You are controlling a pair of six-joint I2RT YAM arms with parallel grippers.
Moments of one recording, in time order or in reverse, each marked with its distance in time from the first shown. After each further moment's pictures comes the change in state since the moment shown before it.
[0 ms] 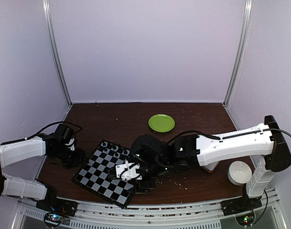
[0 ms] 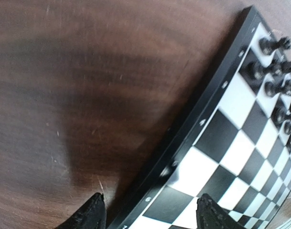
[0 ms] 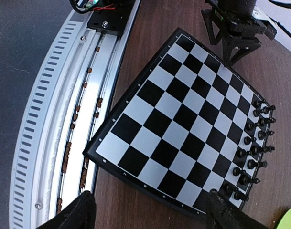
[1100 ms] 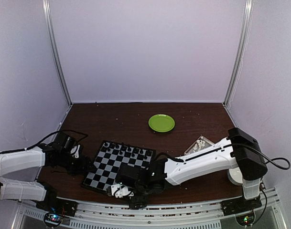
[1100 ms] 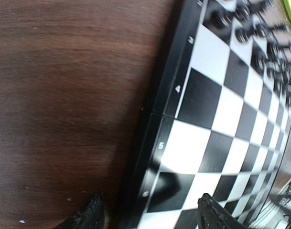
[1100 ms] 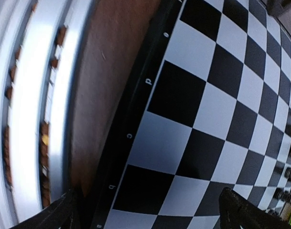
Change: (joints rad) left arm -0.092 -0.090 -0.154 0.146 0.153 -0.037; right arm 0.077 0.319 0.083 -0.001 0.238 0.060
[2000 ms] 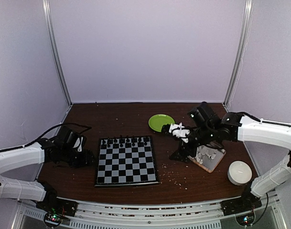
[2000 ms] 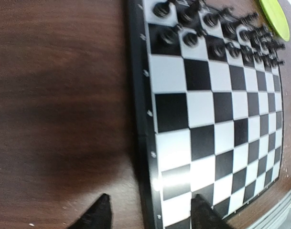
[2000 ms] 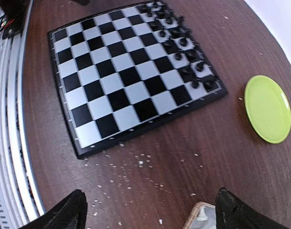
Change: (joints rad) left arm -0.115 -0.009 0.103 -0.018 -0.145 0.005; right arm -0.535 -0.700 -0.399 -0.084 -0.330 0.007
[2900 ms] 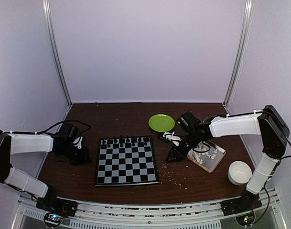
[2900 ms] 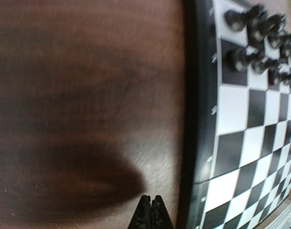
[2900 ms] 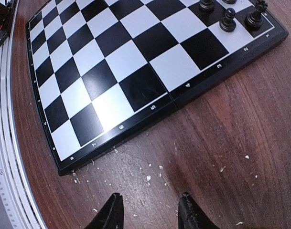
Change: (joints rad) left arm 0.207 0.275 0.060 0.076 0.118 0.130; right arm -0.173 0.374 0.031 0.096 -0.267 0.116
